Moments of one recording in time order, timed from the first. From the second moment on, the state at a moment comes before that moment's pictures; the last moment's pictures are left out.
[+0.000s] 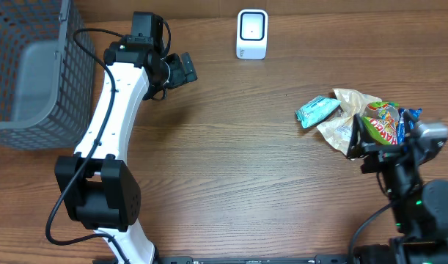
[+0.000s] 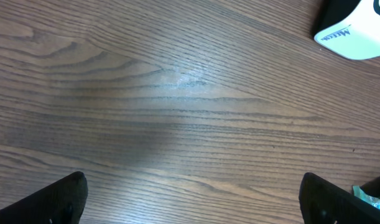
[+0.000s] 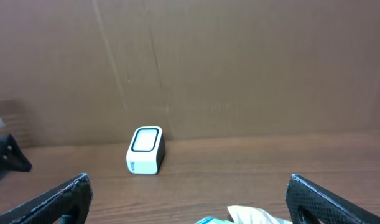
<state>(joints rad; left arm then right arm) -0.10 1.91 1.73 -0.99 0.09 -0.46 0.06 0.44 0.56 -0.16 -0.06 0.15</state>
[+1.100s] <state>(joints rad) -0.10 1.91 1.73 -0.99 0.09 -0.46 0.11 0.01 0.02 -0.03 0.01 0.14</state>
